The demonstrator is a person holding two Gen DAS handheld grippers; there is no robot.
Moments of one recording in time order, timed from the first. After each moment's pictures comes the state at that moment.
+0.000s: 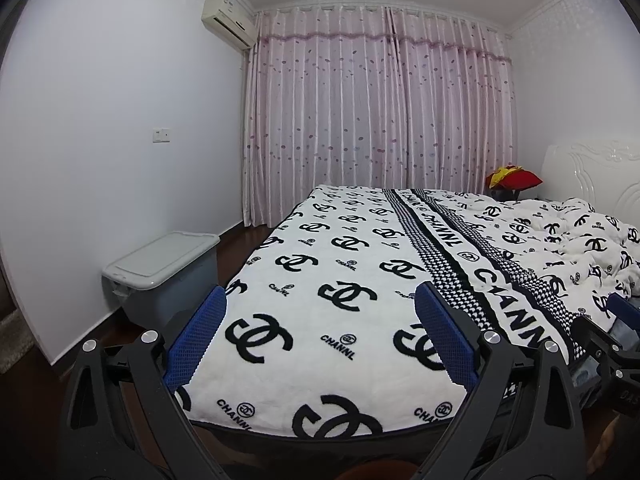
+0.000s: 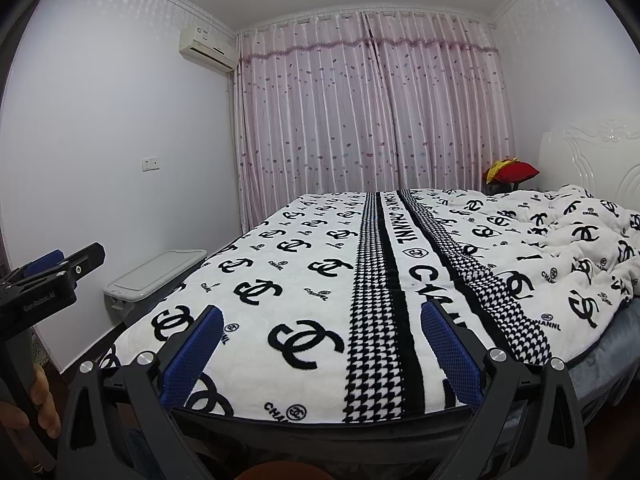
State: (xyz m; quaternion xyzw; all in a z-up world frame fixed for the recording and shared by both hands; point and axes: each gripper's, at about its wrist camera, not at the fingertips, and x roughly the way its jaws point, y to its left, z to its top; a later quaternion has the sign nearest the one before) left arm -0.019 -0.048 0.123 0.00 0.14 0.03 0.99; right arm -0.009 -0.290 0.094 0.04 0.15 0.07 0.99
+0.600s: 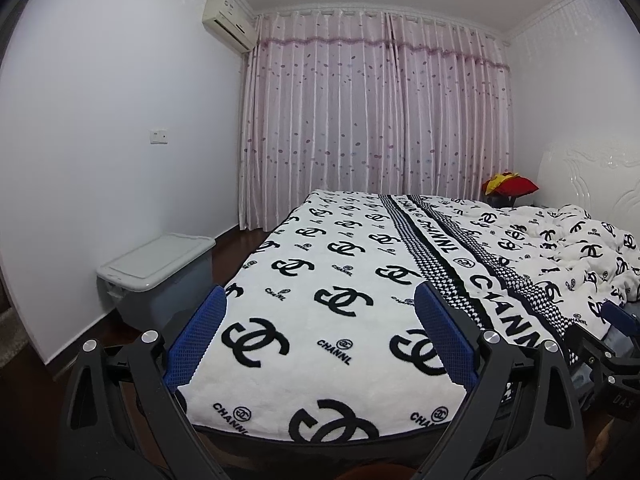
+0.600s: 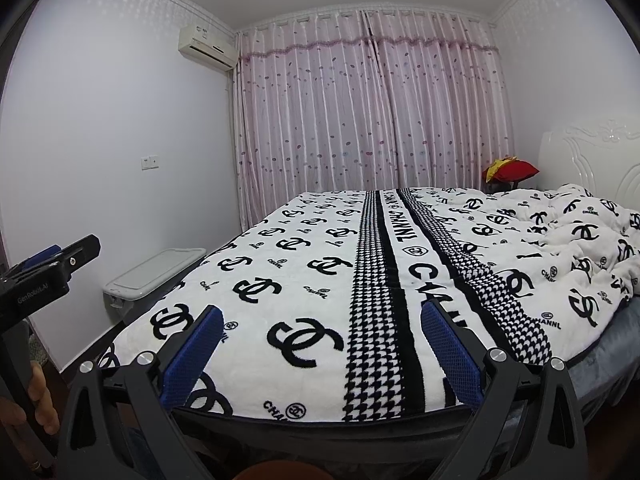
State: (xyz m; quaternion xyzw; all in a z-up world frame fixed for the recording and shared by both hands) left arm -0.022 -0.044 0.124 -0.01 0.13 0.03 0.99; right arm -0.007 -0.293 0.094 0.03 0.15 0.08 0.98
